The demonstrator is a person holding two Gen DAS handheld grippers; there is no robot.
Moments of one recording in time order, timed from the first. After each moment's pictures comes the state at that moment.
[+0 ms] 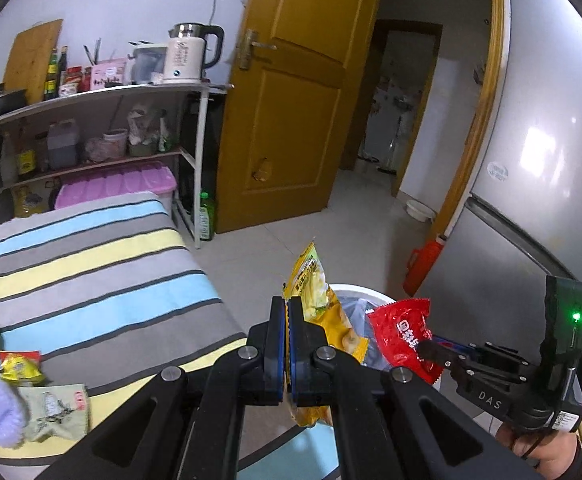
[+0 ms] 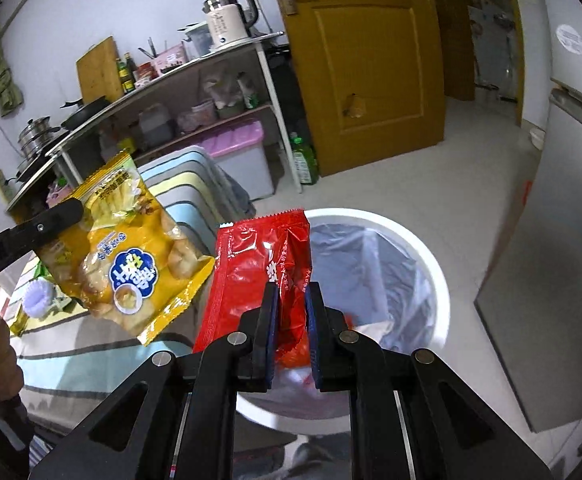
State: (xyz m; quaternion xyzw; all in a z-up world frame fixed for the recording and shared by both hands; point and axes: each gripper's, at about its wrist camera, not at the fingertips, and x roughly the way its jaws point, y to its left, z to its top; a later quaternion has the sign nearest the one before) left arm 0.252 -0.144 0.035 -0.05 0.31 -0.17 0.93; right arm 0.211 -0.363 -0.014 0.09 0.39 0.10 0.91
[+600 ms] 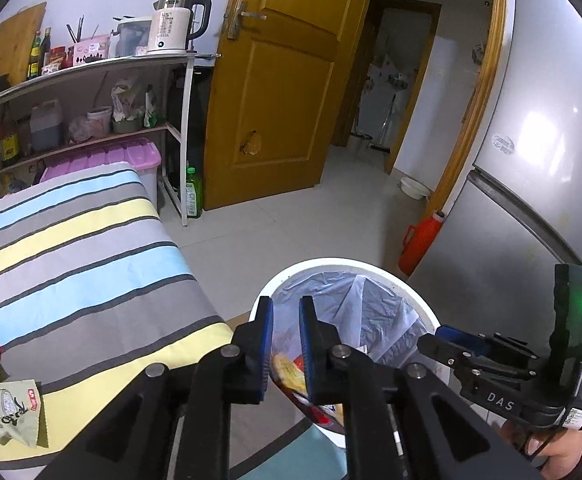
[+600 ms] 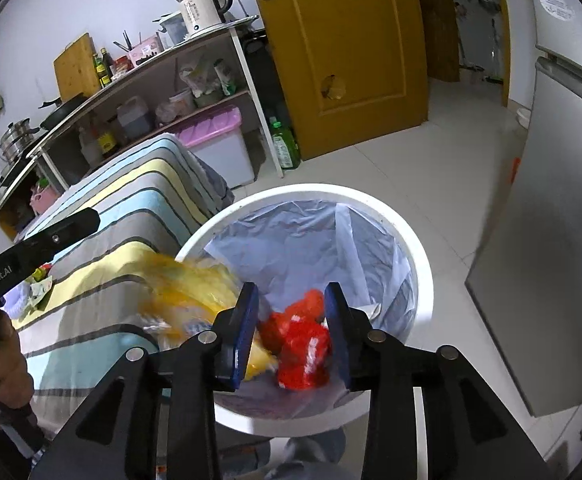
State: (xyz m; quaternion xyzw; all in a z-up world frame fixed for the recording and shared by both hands) left arm 0.272 -0.163 -0.003 -0.05 0.34 -0.19 0.92; right arm 0.223 -0.379 -0.037 0.10 0.41 0.08 0.90
